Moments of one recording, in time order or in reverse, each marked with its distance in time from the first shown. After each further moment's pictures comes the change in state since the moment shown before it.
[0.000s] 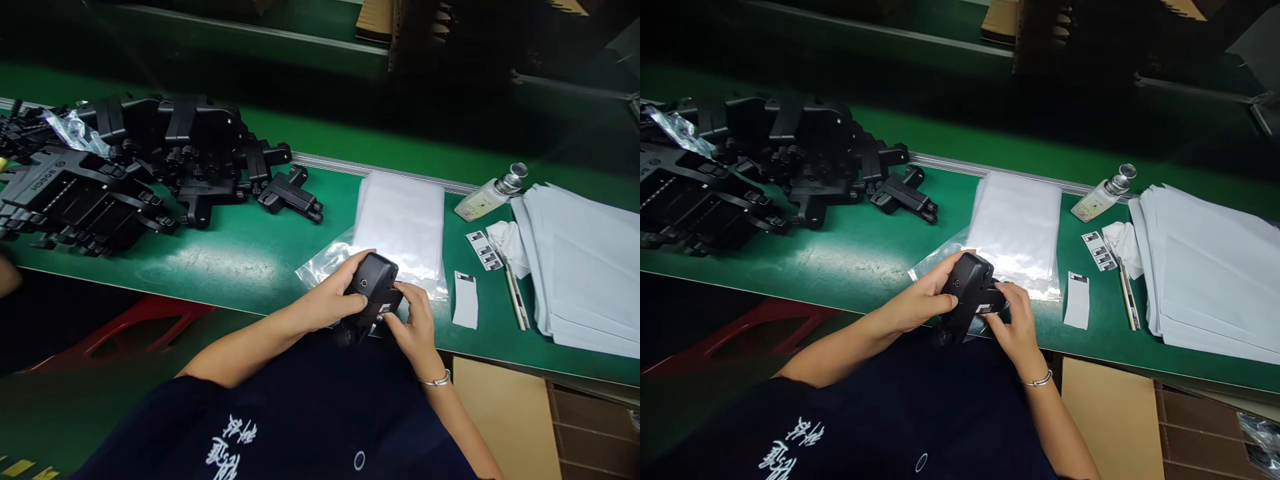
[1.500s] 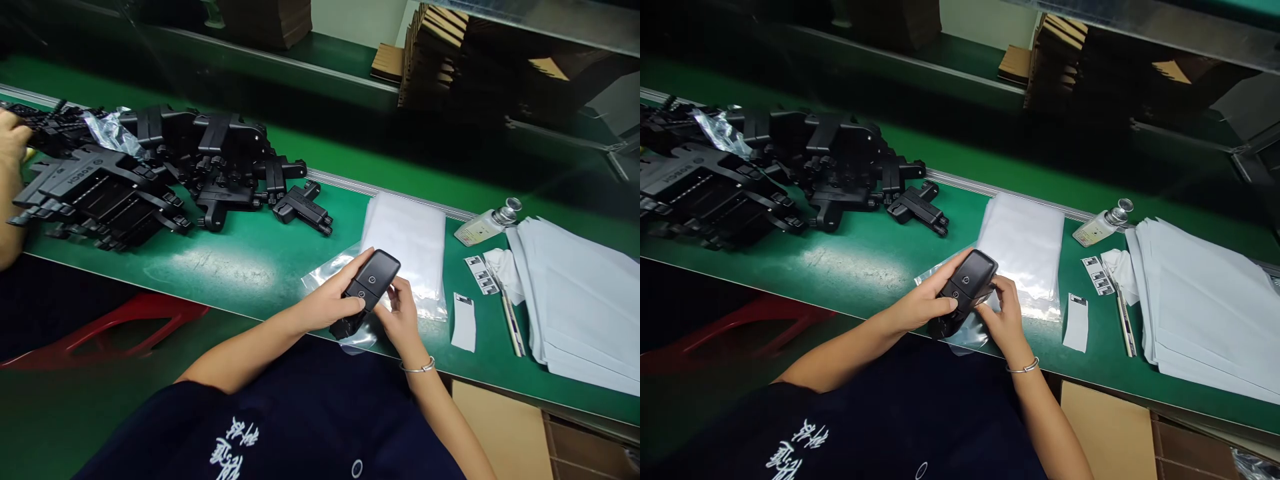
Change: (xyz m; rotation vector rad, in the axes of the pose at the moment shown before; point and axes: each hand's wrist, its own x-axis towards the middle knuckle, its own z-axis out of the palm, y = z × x) left_hand 0.003 -0.017 -0.024 0.028 0.016 0.290; right_hand 0.032 0.015 0.039 0.335 -0.052 0.210
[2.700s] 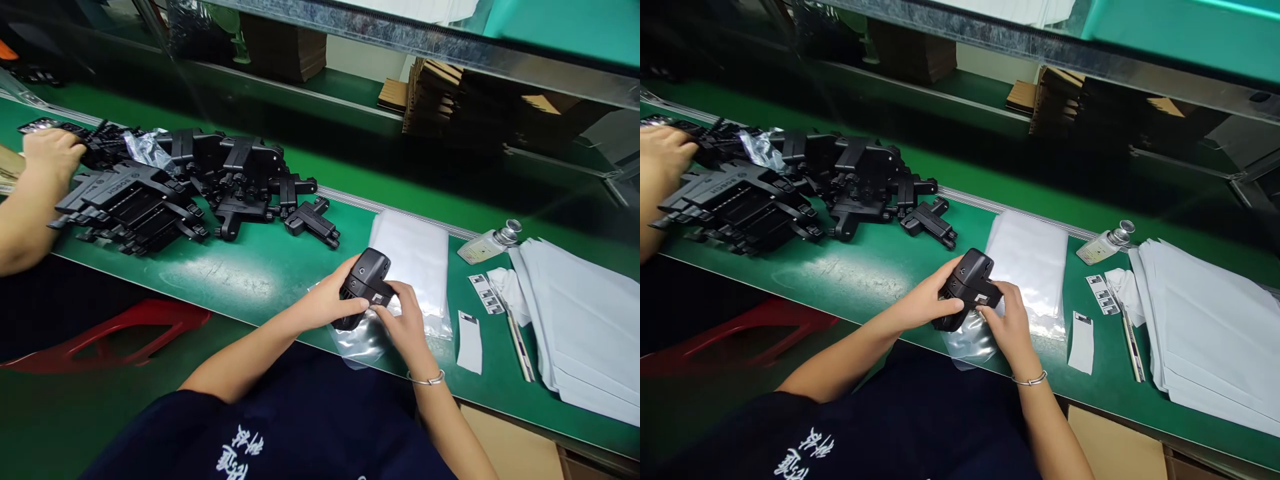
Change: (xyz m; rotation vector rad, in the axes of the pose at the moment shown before) left_hand 0.002 0.012 -0.016 0.306 0.132 -0.034; right_hand 0.023 -0.018 -0.005 -0.242 -0.045 -0.114
